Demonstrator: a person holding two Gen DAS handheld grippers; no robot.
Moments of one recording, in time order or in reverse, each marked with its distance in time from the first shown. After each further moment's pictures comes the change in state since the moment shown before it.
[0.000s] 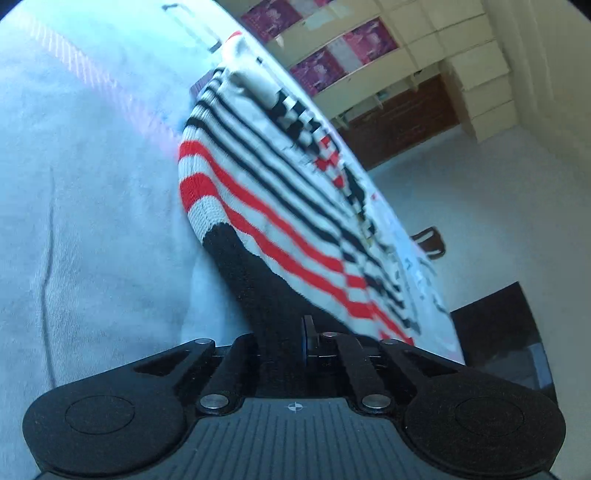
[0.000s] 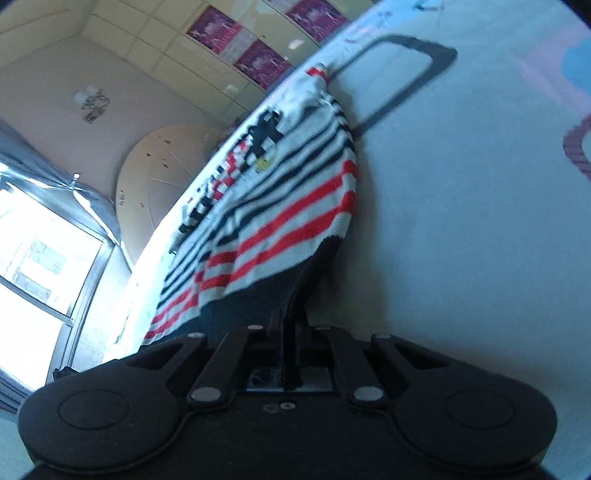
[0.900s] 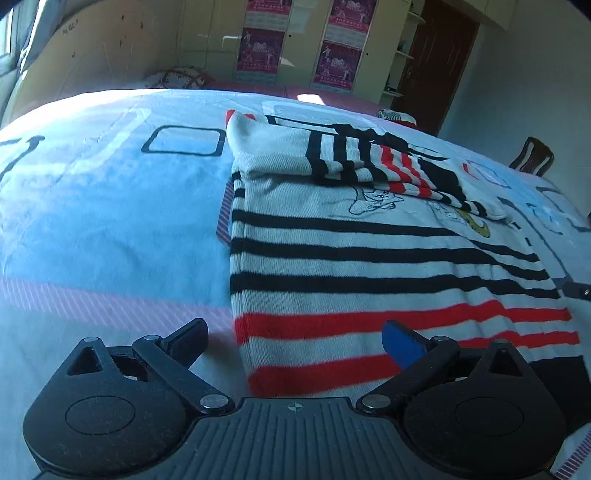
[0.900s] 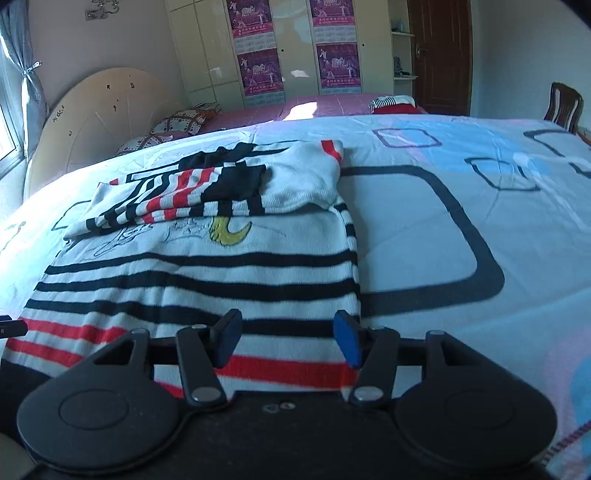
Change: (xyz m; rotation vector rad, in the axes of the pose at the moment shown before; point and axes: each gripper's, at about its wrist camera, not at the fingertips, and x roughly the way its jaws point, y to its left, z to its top) left arm 0.024 -0.045 0.068 0.460 0.010 0.497; right arm 0.082 0.071 0.076 -0.464 -0.035 -0.447
